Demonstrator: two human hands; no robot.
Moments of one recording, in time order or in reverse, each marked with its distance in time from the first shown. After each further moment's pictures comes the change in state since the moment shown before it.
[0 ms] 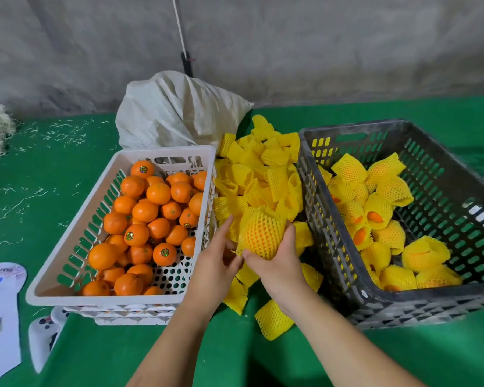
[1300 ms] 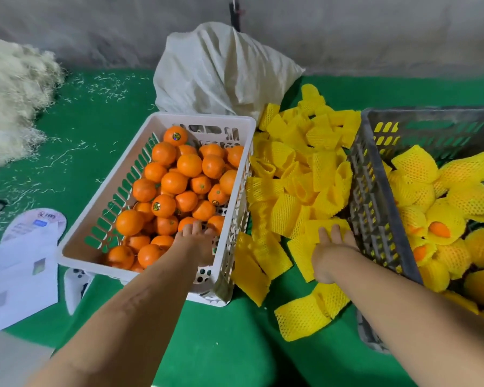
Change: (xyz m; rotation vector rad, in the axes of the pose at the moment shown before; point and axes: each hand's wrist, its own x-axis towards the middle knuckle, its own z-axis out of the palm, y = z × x) left_hand 0.061 -0.115 -0.043 0.895 -0.700 -0.726; right_hand 0.106 0.028 -0.037 -1.998 -0.652 0.141
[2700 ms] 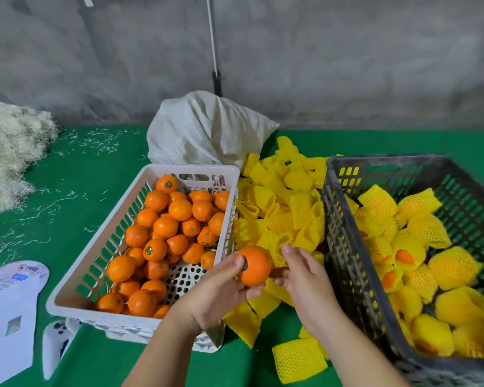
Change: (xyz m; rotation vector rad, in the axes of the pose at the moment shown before) left_hand -0.117 0.050 -0.019 -1.811 -0.369 0.736; right_hand -0.089 -0.034 -0.029 2.256 0.497 -0.197
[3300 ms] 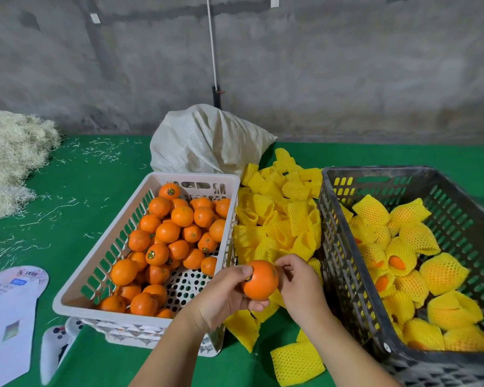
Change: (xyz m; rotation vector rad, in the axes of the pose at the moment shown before) left_hand 0.002 -0.012 0.002 0.119 0.087 -0.026; right_hand 0.000 0.011 -0.003 -0.701 0.063 -0.302
